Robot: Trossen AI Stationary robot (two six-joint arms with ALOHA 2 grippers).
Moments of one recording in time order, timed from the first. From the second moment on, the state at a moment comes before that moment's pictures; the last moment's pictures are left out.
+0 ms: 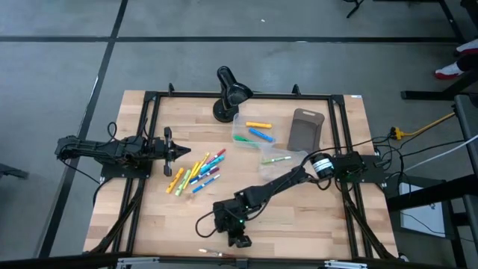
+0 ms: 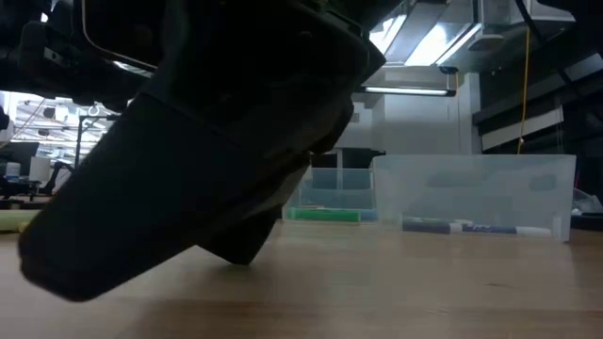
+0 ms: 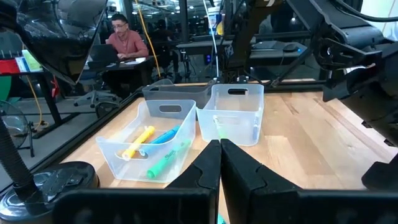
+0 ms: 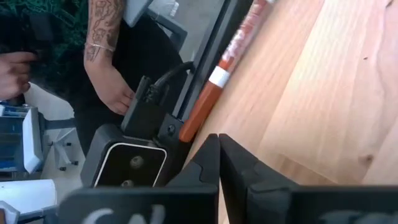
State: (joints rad) left arm -0.07 0.08 0.01 0.04 -0.21 0.05; right arm 0.38 2.38 1.79 -0.23 -0.65 0.28
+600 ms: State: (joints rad) left arm -0.07 0.08 0.01 0.05 -0.21 0.05; right arm 0.39 2.23 1.84 -0.66 -0.28 0.01
